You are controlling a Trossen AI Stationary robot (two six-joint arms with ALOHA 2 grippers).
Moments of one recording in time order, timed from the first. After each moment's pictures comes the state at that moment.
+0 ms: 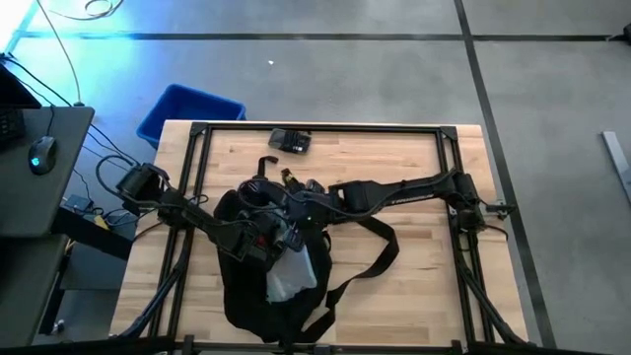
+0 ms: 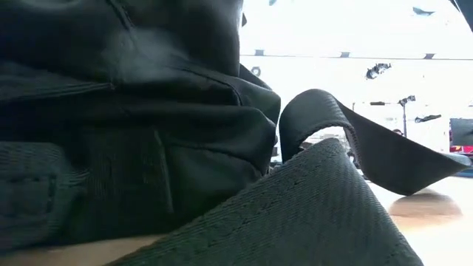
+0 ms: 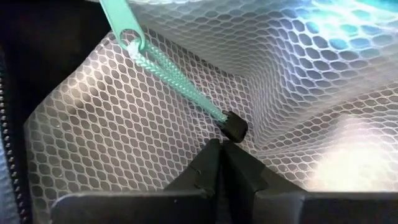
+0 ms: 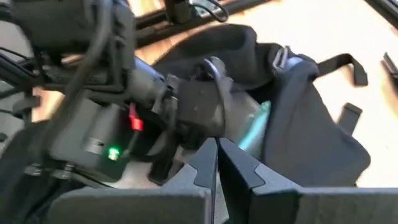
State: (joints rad) left arm -0.44 1.71 0.74 -0.49 -0.65 -1.29; right arm 0.18 2.05 2.01 -0.73 0.23 0.44
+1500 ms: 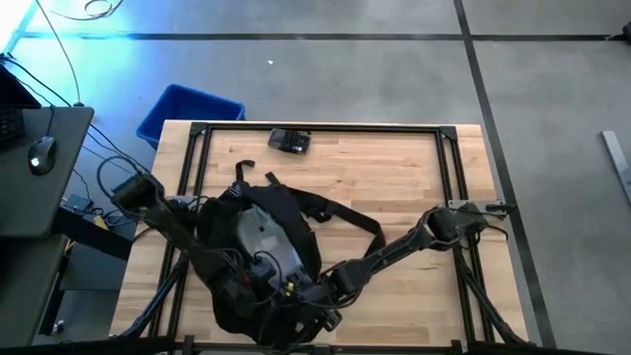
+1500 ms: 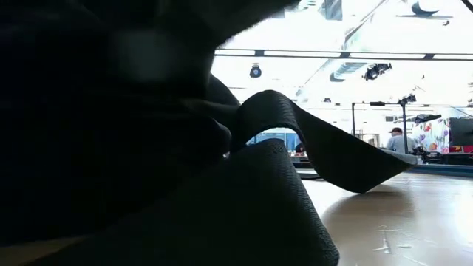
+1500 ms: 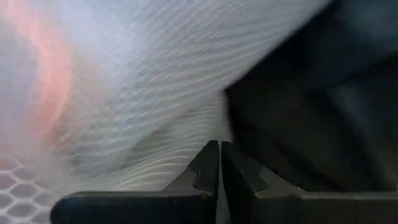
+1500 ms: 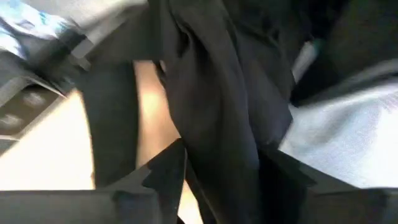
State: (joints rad) left arm -0.75 1.73 0.85 -0.07 -0.37 -1.44; right arm 0.48 2.34 2.01 -0.72 0.05 -0.30
